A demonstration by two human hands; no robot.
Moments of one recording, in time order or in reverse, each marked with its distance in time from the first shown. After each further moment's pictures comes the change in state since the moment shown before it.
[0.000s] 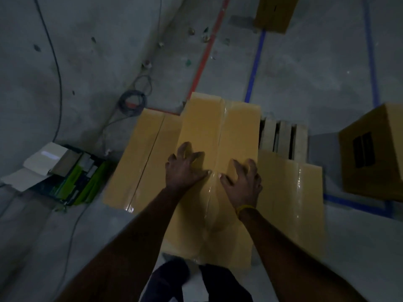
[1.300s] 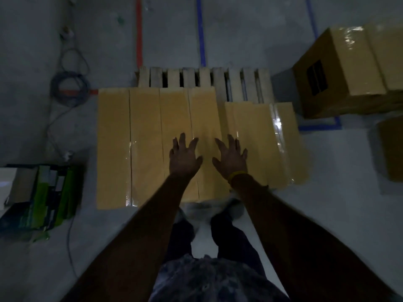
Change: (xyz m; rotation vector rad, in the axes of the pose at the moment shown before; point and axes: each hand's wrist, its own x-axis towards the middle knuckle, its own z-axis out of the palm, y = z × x) left_hand -0.004 -0.070 0.043 0.080 -0.269 0.201; right_hand -0.037 -0.051 0.080 -0.272 -0.210 0.145
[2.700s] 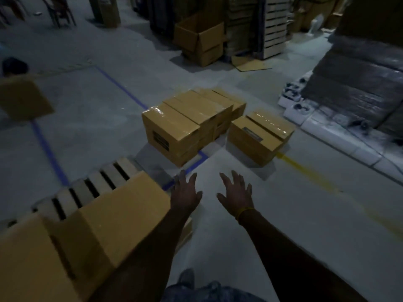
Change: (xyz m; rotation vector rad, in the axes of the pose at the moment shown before) left_hand -0.125 0.601 0.192 0.212 -0.042 0.701; right_hand -0.302 0.556 -0.162 0.283 0.422 0.575
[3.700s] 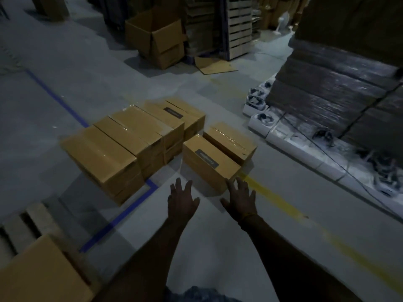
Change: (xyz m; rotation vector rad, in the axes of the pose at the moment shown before) left_hand 0.382 0.355 0.114 -0.111 -0.081 0.014; right_hand 0.347 0.361 -0.183 -0.001 0.027 0.171
